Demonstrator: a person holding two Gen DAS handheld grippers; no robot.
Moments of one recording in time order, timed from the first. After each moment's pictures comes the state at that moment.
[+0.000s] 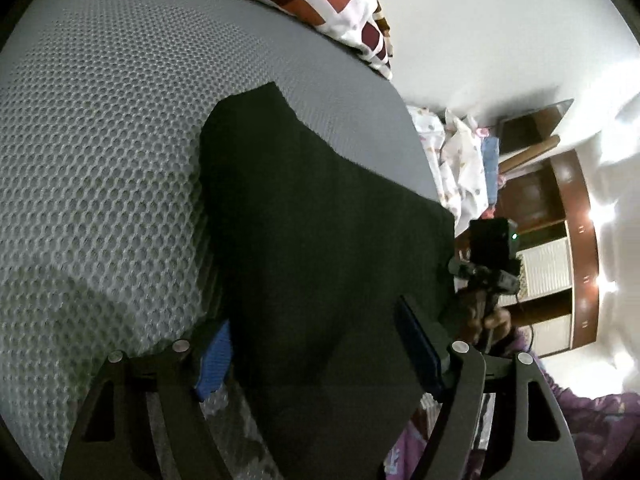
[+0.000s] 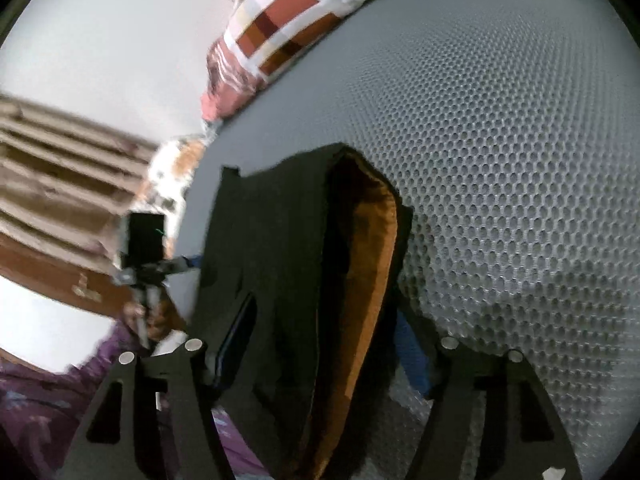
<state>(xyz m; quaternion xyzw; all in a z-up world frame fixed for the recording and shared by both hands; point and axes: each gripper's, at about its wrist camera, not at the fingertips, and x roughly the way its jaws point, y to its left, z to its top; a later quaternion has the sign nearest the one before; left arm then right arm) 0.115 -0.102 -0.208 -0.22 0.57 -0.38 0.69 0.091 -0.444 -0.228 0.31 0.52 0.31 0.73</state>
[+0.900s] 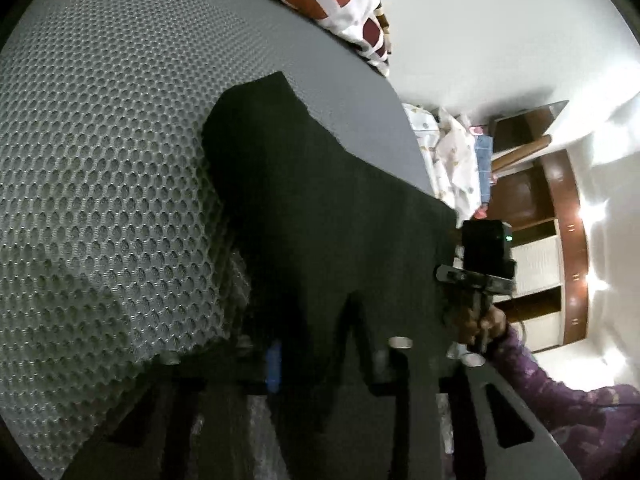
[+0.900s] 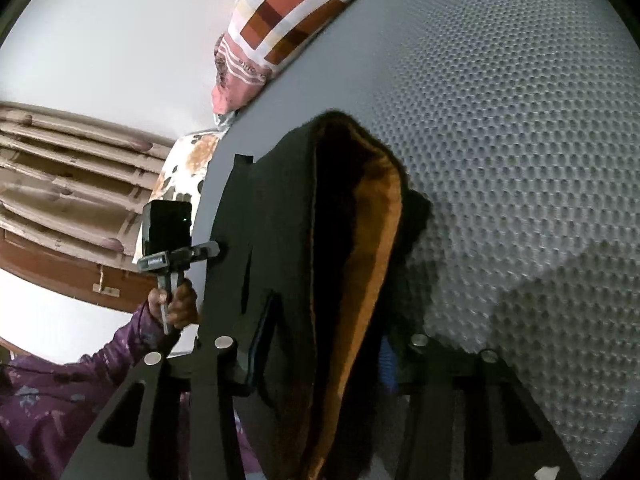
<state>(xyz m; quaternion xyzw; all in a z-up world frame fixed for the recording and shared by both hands) 0.112 -0.098 -0.225 -0.23 0.57 -0.39 0.69 0.083 -0.440 -0.235 0.31 0.53 0.33 0.71</state>
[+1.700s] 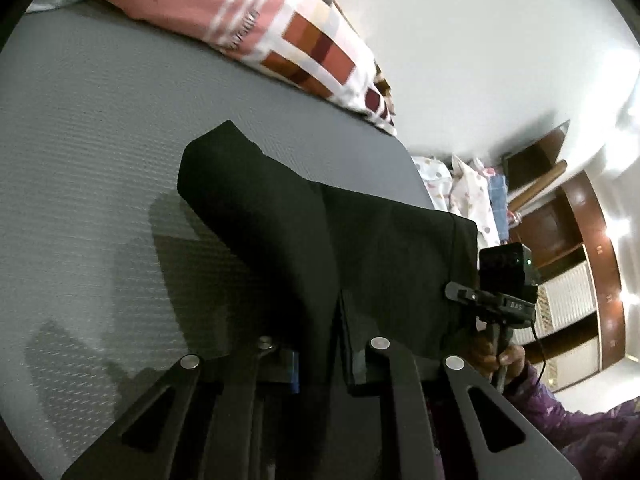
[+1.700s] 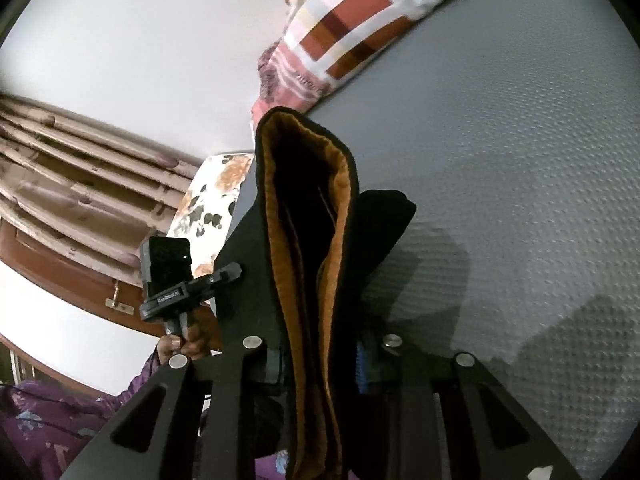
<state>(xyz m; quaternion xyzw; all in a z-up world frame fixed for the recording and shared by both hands) 0.067 -0.047 -0.163 -0.23 0.49 -0.31 0.78 0.078 -0.363 -0.188 0.34 0.48 0.34 0.74</state>
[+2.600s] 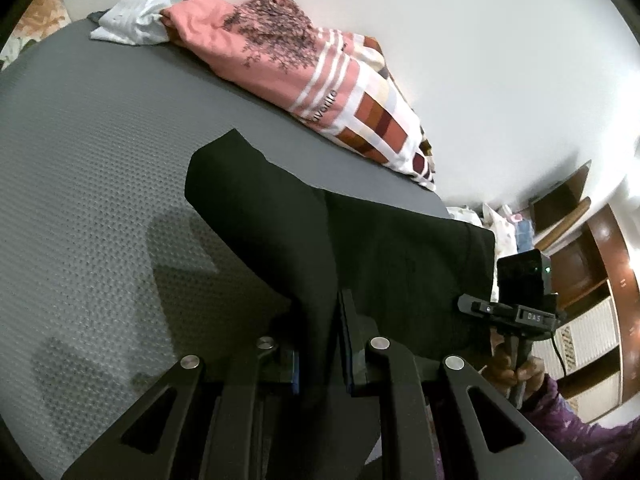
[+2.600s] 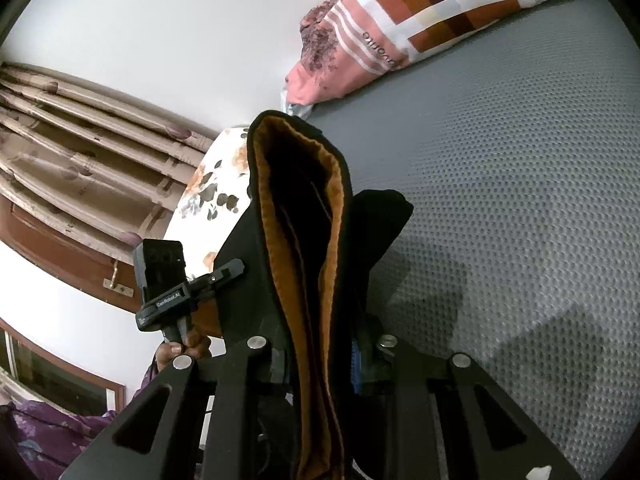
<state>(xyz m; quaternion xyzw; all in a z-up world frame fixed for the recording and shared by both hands) 0.054 0.058 -0.149 -0.24 0.45 -0.24 0.83 0.116 -0.267 -0.169 0.29 0.49 0.38 0.73</state>
